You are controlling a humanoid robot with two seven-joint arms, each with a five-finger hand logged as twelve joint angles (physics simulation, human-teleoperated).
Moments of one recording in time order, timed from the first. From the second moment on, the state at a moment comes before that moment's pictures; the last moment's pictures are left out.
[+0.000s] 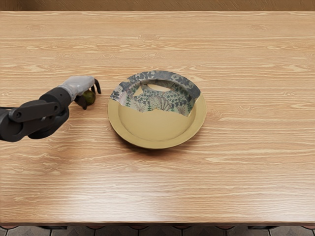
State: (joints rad) left arm -1.23 0.38 0.36 -0.96 1.03 0.30 0.21; right arm -0.04 0.00 -0.06 0.13 0.05 0.06 -0.09
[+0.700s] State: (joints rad) left arm -1.22 0.40 0.37 -1.00 1.04 0.32 0.21; right arm -0.04 0.00 -0.06 0.13 0.05 0.06 -0.09
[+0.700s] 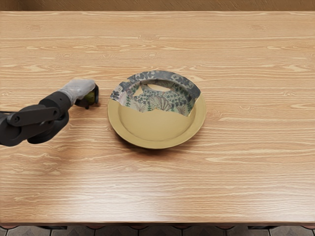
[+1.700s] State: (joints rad) left arm -1.41 0.61 0.36 -1.30 0.88 0.31 0.20; right arm -0.04 0.00 -0.06 0.13 0.05 0.06 -0.09
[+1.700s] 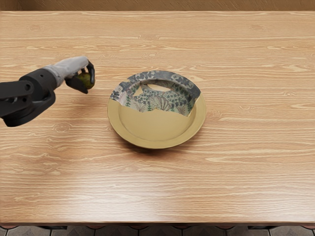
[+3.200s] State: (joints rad) left arm -1.49 0.35 0.31 -1.40 0.81 0.20 0.22; right arm -0.04 0.00 -0.06 0.13 0.05 0.06 -0.09
